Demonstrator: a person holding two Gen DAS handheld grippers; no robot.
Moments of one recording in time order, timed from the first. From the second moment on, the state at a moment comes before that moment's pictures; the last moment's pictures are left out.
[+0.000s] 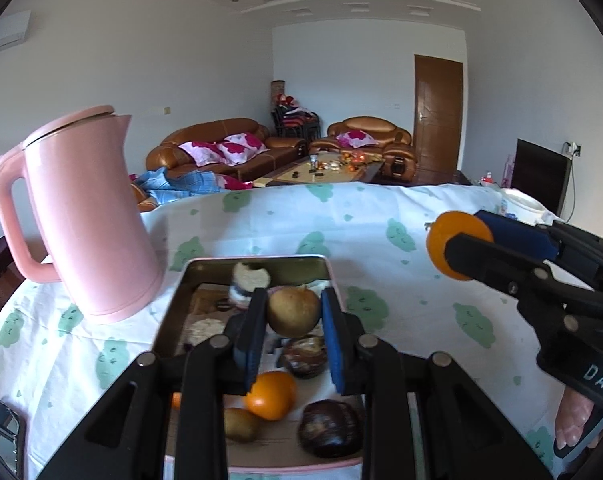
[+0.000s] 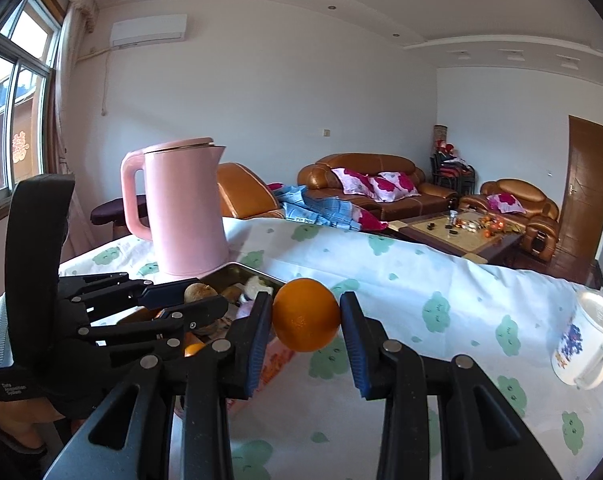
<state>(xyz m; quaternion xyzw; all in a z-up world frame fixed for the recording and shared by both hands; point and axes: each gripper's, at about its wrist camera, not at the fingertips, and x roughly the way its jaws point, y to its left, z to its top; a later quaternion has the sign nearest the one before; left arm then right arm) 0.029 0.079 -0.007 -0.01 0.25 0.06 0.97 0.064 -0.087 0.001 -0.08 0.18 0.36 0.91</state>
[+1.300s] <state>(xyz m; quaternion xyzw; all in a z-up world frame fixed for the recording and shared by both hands) 0.024 0.147 -0.024 -0.05 0.29 0.12 0.95 0.065 -0.011 -0.031 -0.10 0.21 0.41 0.88</state>
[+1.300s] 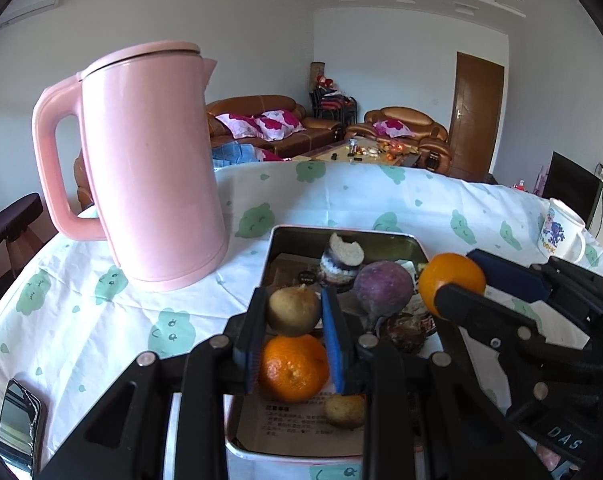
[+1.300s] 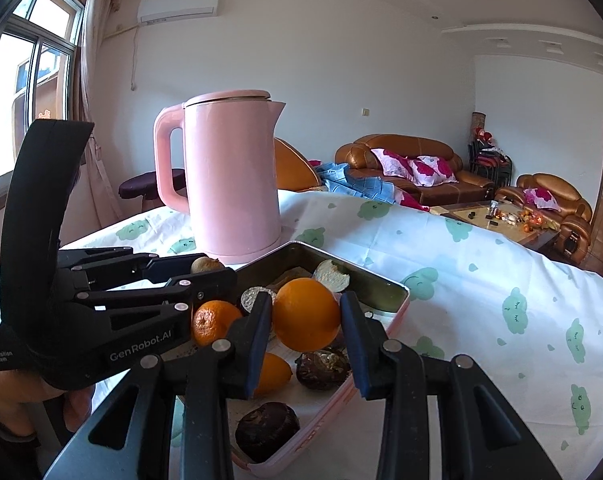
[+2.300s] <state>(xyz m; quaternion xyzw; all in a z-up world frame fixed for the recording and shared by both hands) 0.037 0.146 -0.046 -0.04 0.32 0.11 0.94 0.073 0.004 -0.048 -0.11 0.25 0.42 0.86</state>
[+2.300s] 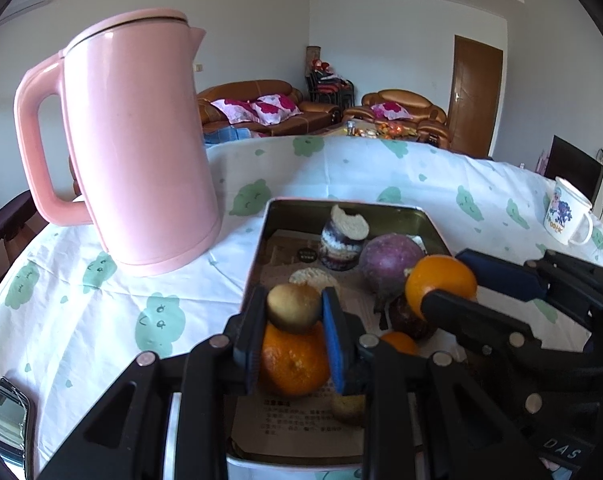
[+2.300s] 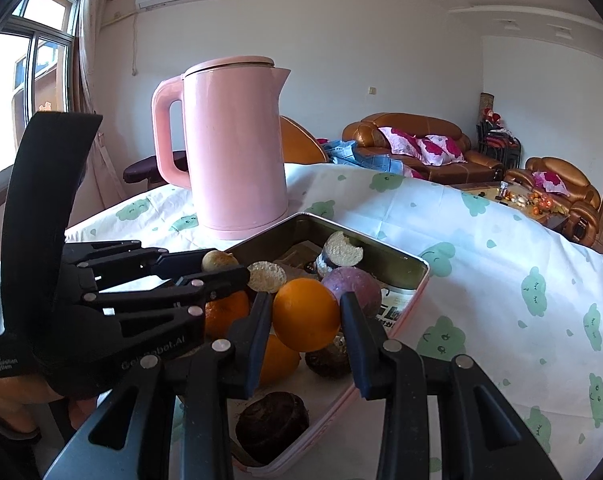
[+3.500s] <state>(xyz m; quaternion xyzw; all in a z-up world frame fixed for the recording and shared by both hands) 0.003 0.149 -0.025 -0.06 0.22 0.14 0.96 0.078 -0.049 -0.031 -0.06 0.19 0.31 0.93</state>
